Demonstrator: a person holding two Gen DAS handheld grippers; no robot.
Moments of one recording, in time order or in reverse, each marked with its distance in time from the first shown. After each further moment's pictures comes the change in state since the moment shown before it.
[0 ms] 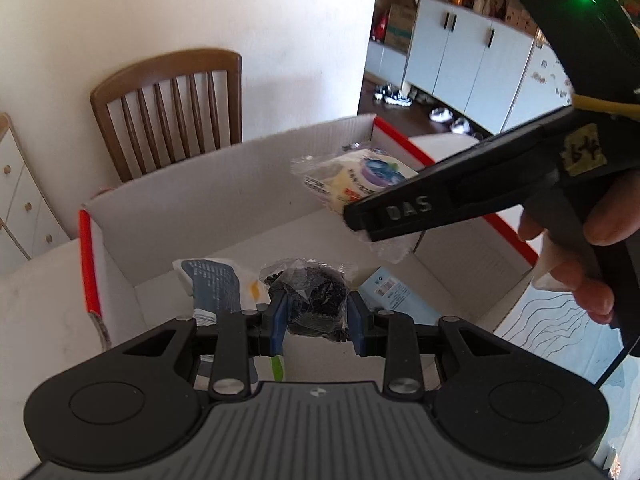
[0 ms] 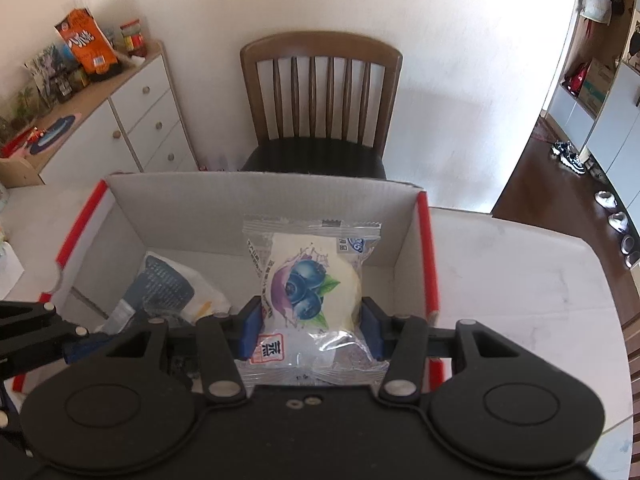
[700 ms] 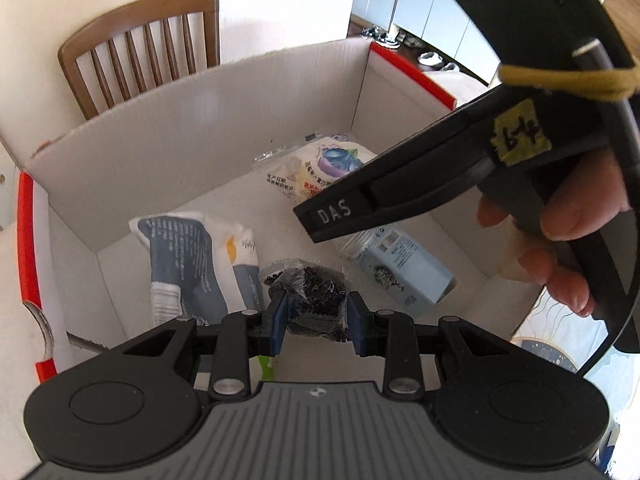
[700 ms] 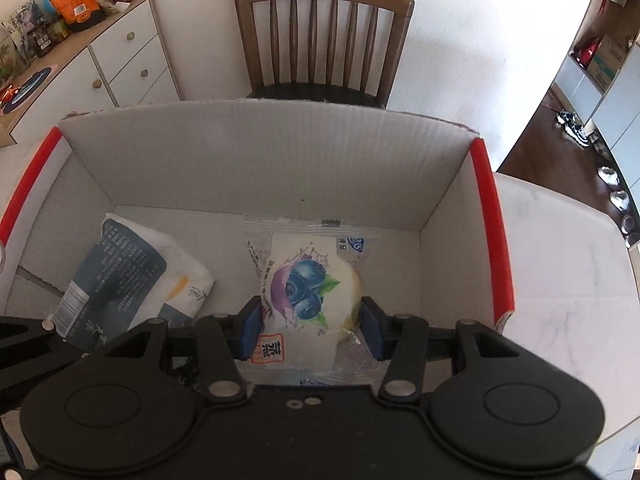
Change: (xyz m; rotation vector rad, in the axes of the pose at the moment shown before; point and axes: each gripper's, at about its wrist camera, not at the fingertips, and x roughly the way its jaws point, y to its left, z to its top) left arm 0.046 0.001 -0.002 0.021 0.183 -0.050; right arm 0.058 0.013 0.002 -0.014 0.162 -0.025
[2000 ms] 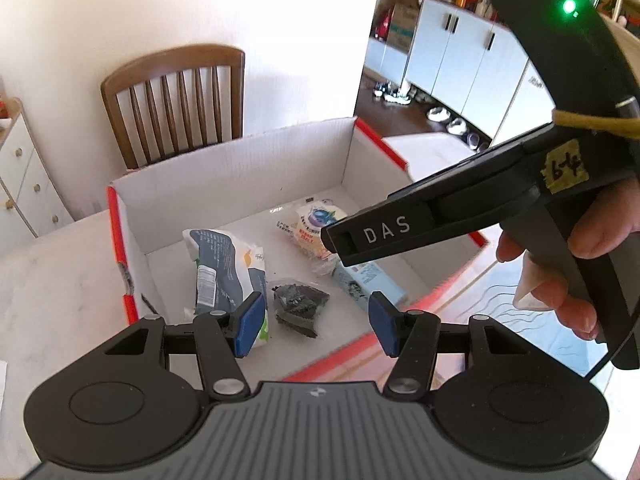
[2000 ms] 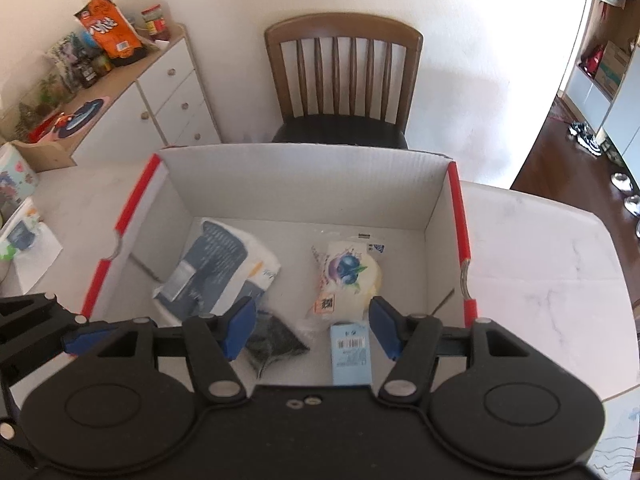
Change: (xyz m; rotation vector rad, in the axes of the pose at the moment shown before) left arm -0.107 -0.020 -0.031 -0.057 -0.178 0.031; right arm -0.092 0.004 -0.024 0.010 -0.089 0.090
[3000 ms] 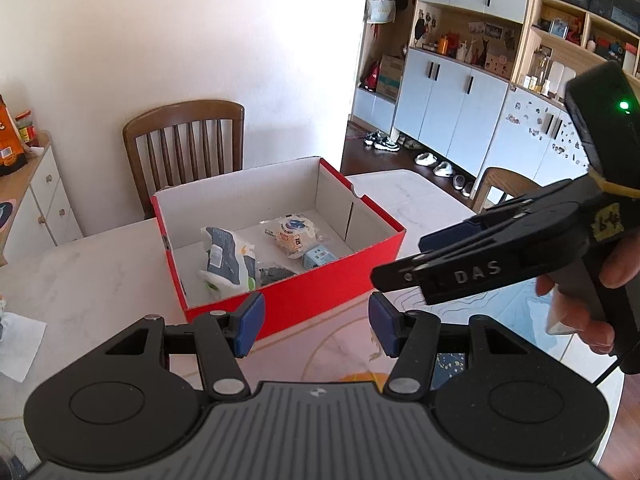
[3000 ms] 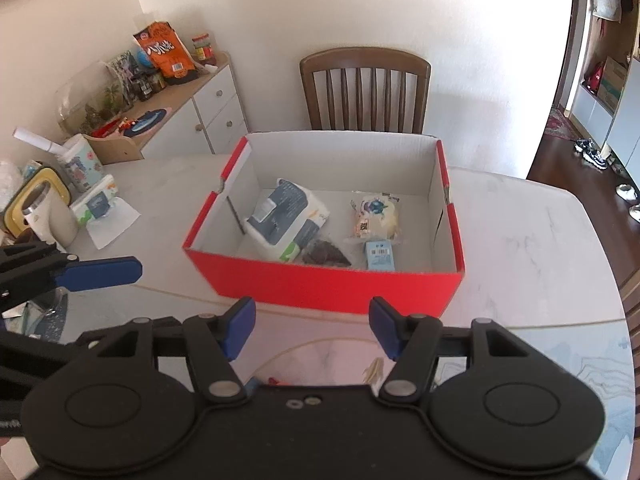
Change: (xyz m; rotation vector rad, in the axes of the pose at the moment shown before) left arm -0.125 -0.035 -0.066 0.015 -0.171 0.012; right arm -0.121 0.025 -0.098 -0.006 -0.110 0.071
